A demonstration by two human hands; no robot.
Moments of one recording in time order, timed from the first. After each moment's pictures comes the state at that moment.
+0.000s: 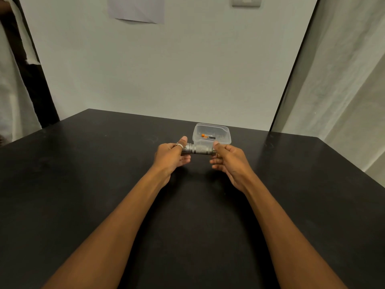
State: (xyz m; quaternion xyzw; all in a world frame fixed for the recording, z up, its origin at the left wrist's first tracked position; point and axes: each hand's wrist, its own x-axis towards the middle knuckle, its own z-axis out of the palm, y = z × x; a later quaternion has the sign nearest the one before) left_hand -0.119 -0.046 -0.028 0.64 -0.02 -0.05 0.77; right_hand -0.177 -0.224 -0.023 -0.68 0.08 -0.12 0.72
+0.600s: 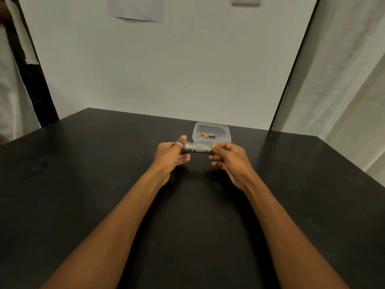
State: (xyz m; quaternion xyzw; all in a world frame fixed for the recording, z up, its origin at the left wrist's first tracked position) left_hand -0.120 -0.046 -0.027 0.64 -0.02 -0.05 0.77; right_hand -0.178 -0.227 -0.025 -0.68 0.06 -0.13 0.72
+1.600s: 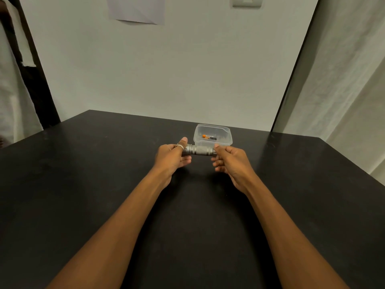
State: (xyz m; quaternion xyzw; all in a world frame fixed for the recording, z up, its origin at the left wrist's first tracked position) left_hand -0.122 -0.045 -0.028 0.63 -0.02 -0.04 0.77; right_hand -0.179 -0.224 -0.023 -0.71 0.09 -0.13 0.69
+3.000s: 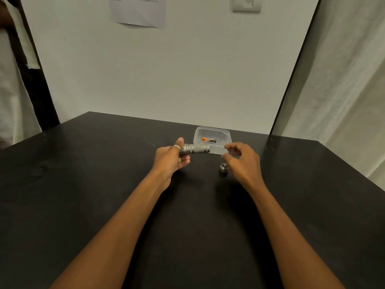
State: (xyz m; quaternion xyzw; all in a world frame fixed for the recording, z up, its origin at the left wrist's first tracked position) left_hand -0.122 -0.042 -0.022 0.58 0.01 -0.06 0.81; right_hand -0.197 -0.237 -0.012 -0.86 0.09 -0.28 0.41
